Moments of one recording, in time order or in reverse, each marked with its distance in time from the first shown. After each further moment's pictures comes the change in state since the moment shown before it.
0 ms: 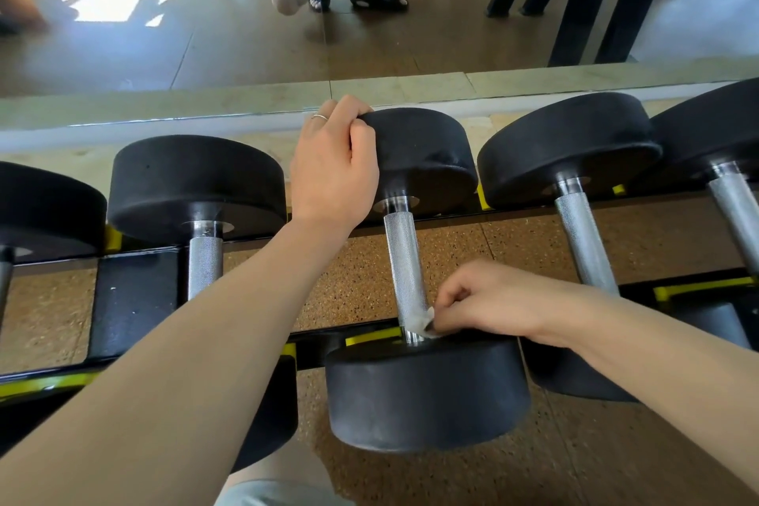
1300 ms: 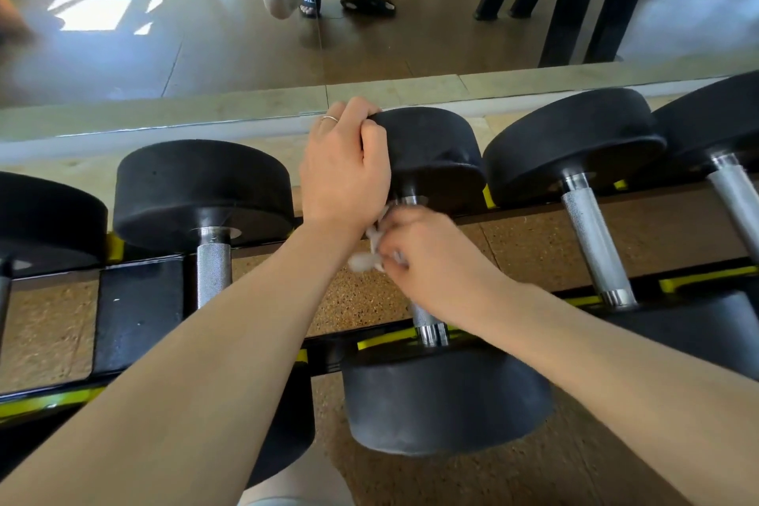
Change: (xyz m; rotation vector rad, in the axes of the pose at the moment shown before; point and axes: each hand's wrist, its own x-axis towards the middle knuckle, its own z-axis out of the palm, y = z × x) left_hand 0.002 -0.001 -0.003 -0.017 0.005 0.049; right_hand 0.040 -0.048 0.031 -0.465 0.596 -0.482
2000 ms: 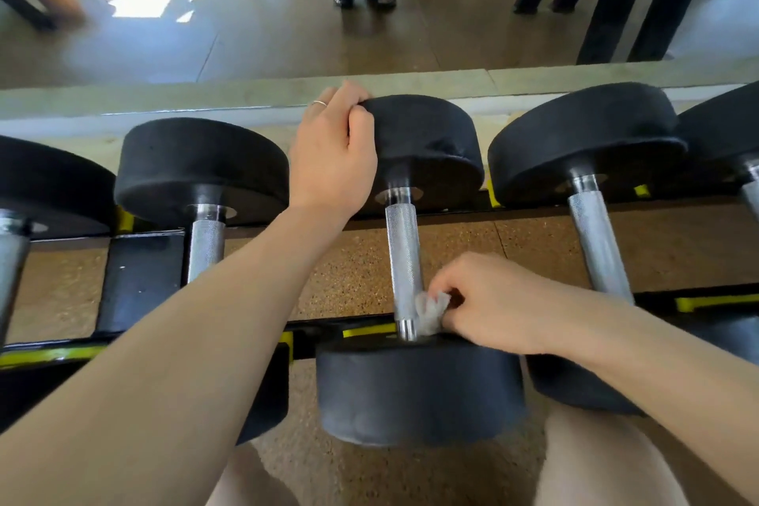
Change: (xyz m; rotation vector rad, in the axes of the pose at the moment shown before) left_hand -0.002 0.003 0.003 0.032 0.021 -0.047; right_hand -0.045 0.037 -0.040 0.198 -0.559 0.220
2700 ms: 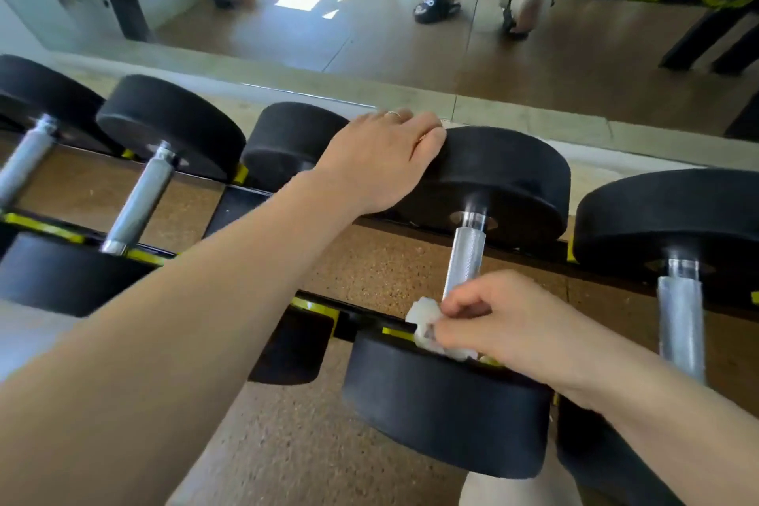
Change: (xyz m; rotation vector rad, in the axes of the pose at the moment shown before) left_hand 0.003 0.002 -0.063 0.581 -0.233 0.082; right_hand -0.003 -0.028 -0.011 0.267 -0.106 -0.130
